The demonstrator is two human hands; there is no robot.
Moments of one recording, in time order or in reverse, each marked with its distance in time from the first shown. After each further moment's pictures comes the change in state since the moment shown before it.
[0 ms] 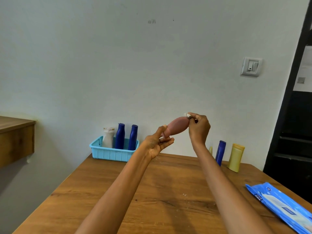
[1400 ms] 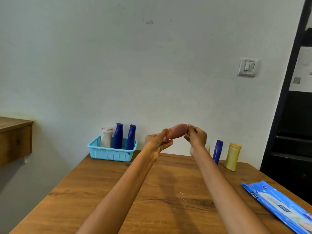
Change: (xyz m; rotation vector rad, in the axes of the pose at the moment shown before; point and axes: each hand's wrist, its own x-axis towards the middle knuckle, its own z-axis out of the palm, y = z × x) left_hand 0.001 -0.014 0.010 0.155 0.127 0.109; right_hand -0.014 0.019 -0.010 0.339 -0.081 0.548
